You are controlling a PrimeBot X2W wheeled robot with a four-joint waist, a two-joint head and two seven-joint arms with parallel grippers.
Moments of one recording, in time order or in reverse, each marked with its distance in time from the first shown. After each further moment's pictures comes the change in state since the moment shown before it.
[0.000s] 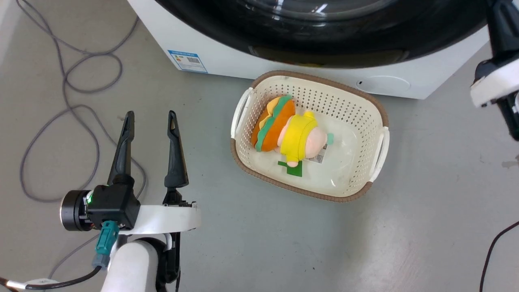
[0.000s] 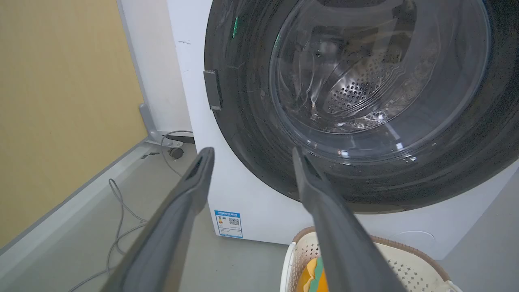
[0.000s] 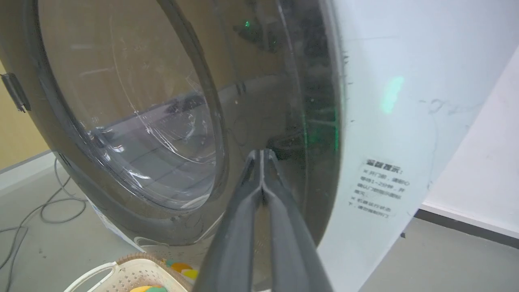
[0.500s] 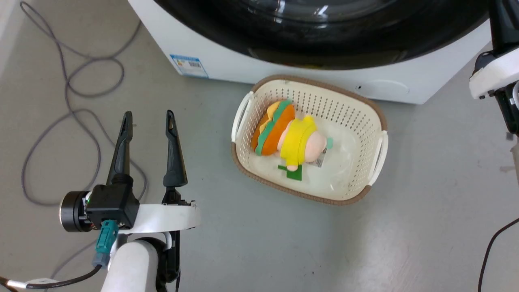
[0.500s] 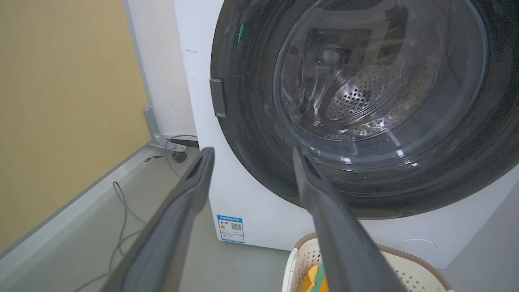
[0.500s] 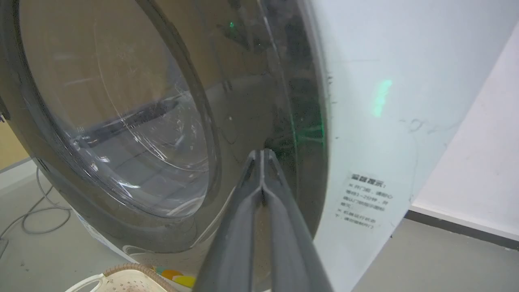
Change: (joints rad) left arm -0.003 0.000 -0.003 0.002 -0.007 0.017 0.000; right arm -0.053 0.053 -0.082 0.092 -0.101 0.000 0.000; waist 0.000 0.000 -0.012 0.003
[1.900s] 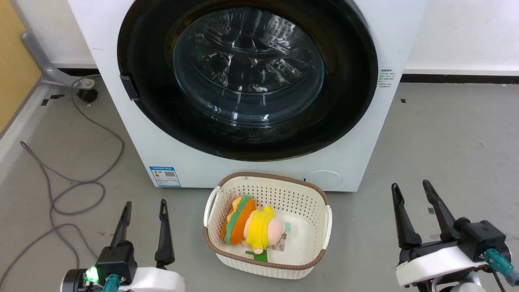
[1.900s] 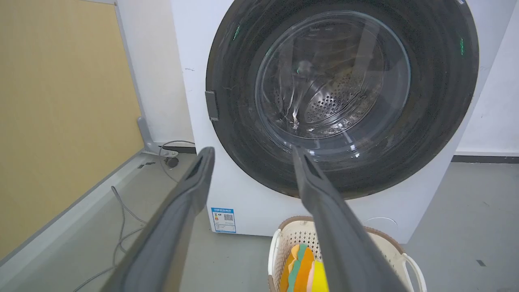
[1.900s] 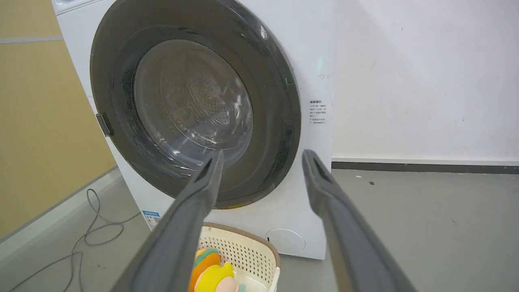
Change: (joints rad) left arm 0.249 -0.001 0.096 0.145 0.045 -0.068 0.000; right arm 0.876 0.277 -0.089 -0.537 -0.028 -0.001 0.000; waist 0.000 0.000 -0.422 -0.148
